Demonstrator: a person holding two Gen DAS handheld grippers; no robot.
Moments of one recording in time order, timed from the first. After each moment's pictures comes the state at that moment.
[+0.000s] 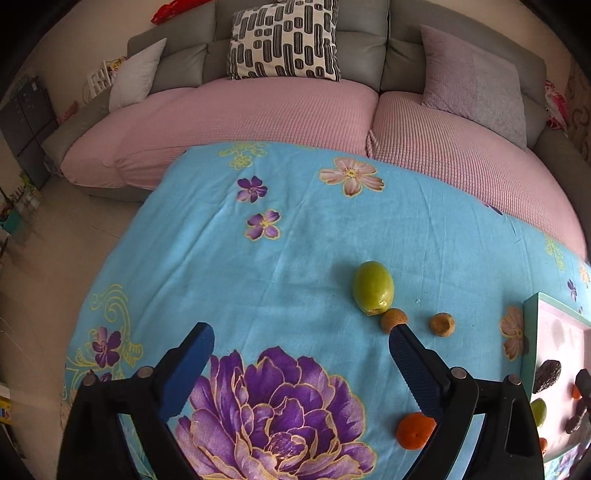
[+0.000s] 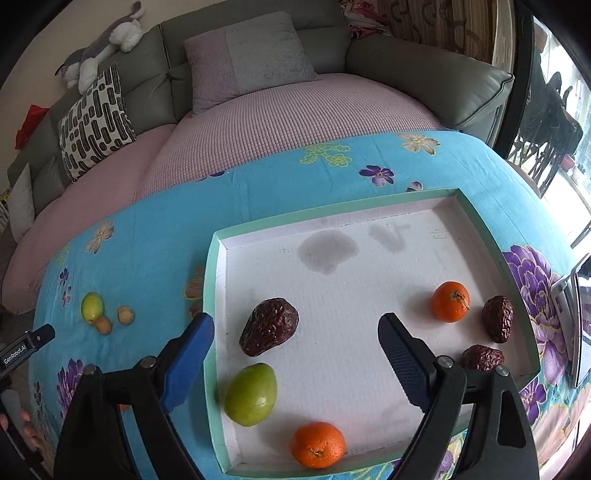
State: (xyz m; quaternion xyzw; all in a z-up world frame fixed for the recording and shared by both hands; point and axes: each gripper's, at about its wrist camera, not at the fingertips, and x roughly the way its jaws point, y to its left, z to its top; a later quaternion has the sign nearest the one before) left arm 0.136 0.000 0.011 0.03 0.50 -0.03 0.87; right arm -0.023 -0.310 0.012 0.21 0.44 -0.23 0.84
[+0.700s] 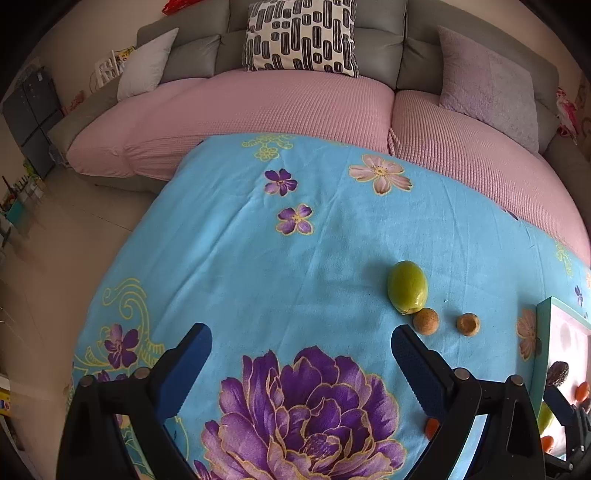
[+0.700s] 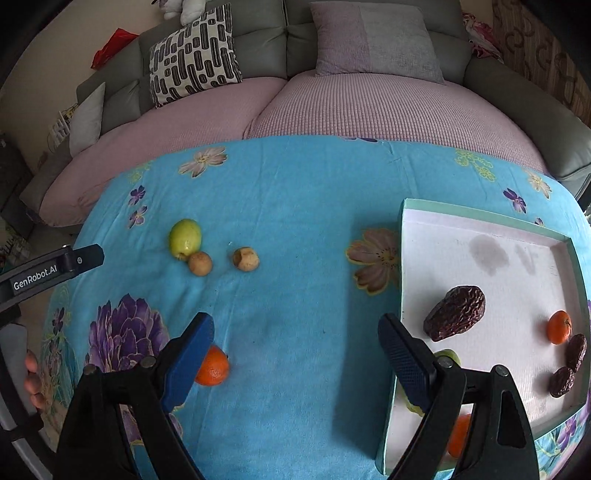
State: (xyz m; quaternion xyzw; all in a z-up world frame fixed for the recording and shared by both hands) left arm 0.144 0.026 0.004 0.02 0.52 -0.02 0.85; right arm 0.038 -0.186 -0.009 0.13 0.49 -0.08 0.86
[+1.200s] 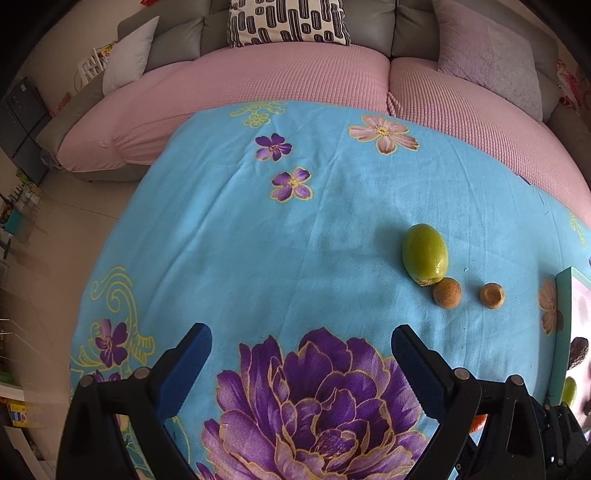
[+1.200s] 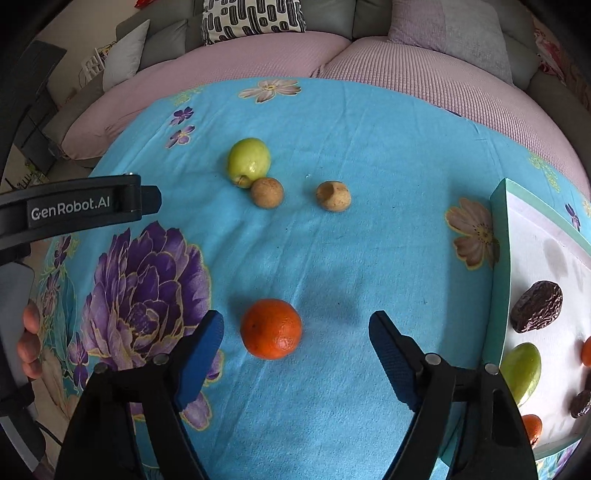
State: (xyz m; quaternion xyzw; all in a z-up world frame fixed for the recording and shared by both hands) left arm 0.150 0.021 -0.023 0.05 0.55 -0.03 0.83; right arm 0.055 -0.128 -0.045 0.07 0.55 0.01 0.83
